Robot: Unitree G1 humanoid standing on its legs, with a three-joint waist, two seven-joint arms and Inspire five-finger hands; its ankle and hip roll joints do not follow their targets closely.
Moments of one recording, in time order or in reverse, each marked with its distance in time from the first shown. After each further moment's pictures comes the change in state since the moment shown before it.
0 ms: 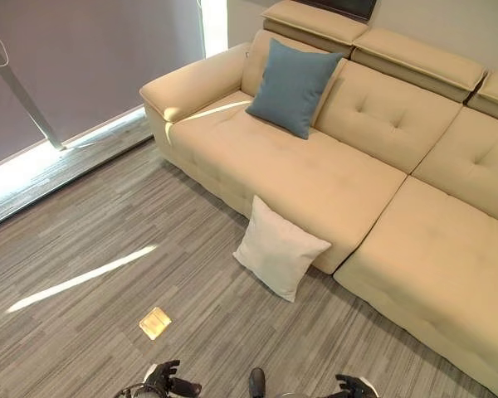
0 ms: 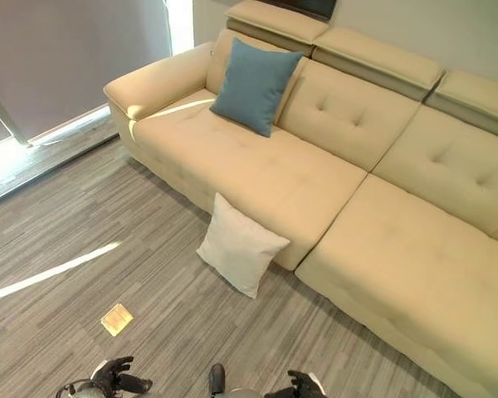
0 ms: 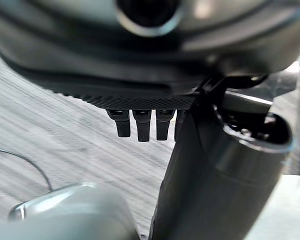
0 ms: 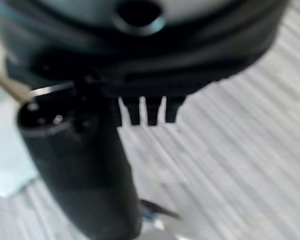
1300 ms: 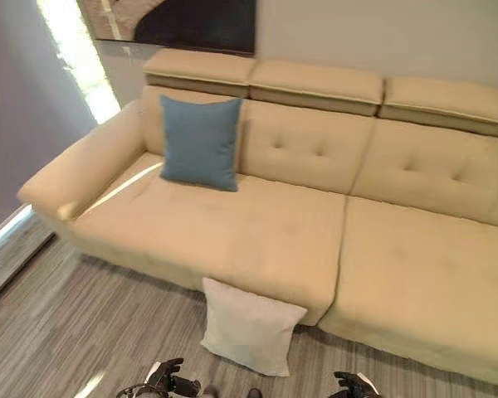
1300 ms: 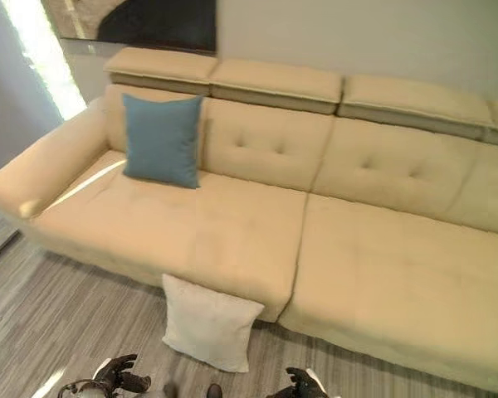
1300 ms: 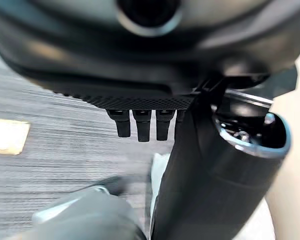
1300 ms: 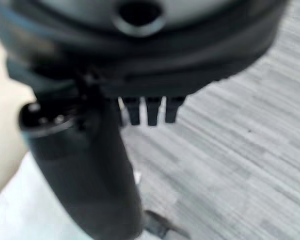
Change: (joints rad) left arm 0.029 -0.004 -0.017 -0.017 0.040 -0.005 0.000; right arm -0.006 -0.023 0.067 -0.006 -0.072 0.012 -0.008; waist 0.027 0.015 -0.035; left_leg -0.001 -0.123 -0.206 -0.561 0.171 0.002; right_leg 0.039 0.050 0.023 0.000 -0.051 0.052
